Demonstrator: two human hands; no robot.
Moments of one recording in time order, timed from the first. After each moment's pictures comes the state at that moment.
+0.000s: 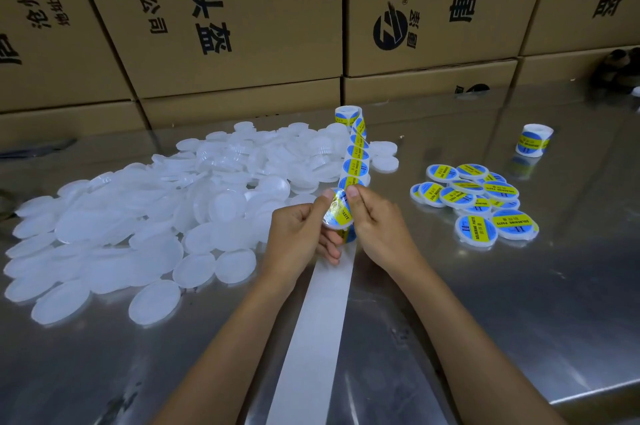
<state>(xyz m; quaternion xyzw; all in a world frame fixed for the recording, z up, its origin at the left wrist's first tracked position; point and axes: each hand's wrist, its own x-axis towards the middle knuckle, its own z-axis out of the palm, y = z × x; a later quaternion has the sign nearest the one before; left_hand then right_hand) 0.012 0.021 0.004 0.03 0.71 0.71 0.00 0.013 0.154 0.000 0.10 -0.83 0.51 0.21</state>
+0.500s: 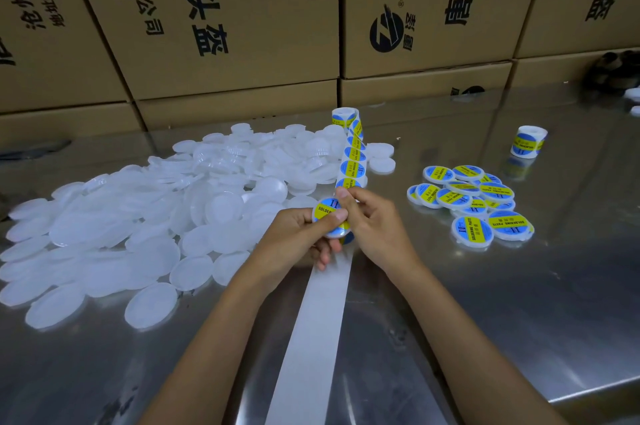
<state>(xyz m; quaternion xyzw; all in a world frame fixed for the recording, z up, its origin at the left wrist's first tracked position) 0.011 0.004 0.009 0.14 0.71 0.68 0.11 0.013 0.151 0.000 0.08 -0.74 0.64 0.16</state>
